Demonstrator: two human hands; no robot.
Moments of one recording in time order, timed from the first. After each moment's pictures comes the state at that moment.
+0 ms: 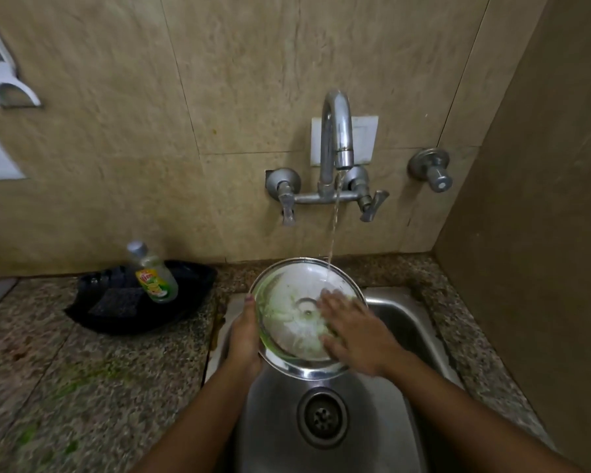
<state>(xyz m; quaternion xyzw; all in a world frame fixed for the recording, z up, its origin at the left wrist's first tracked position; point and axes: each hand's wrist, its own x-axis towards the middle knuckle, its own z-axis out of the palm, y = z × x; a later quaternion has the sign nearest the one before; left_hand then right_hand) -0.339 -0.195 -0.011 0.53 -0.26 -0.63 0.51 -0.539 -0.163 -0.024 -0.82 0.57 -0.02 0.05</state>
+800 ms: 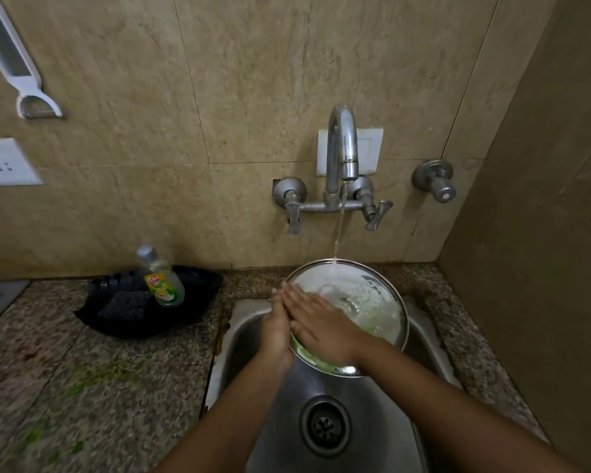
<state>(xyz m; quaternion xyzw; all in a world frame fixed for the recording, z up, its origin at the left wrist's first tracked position) -0.370 -0.200 0.001 0.55 -0.25 -0.65 0.46 -0.484 -0.182 0.019 -0.86 0.50 -0.07 0.12</state>
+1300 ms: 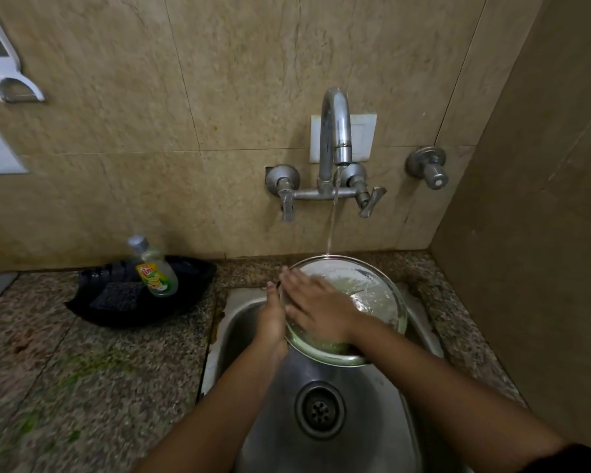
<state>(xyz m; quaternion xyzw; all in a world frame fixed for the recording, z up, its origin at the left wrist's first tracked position) -0.371 -0.201 -0.004 0.56 -0.22 -0.67 0.43 -0.490 -0.190 0.020 -0.83 0.53 -0.02 0.13</state>
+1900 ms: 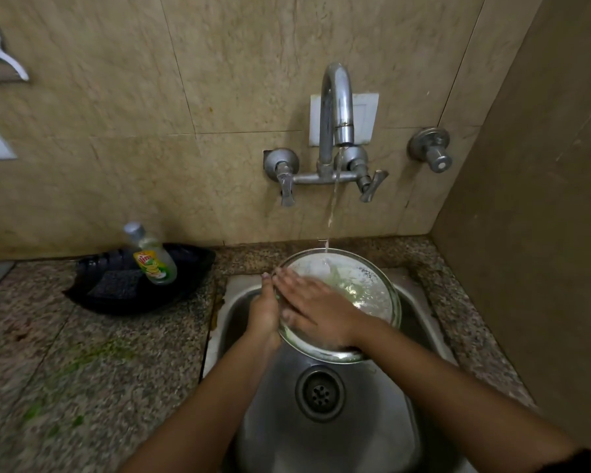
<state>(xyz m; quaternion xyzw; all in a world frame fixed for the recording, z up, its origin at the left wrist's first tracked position) -0.359 -0.194 -0.005 0.59 -0.25 -0.65 0.41 -0.488 -0.170 0.007 -0.86 0.49 -0.04 0.13</state>
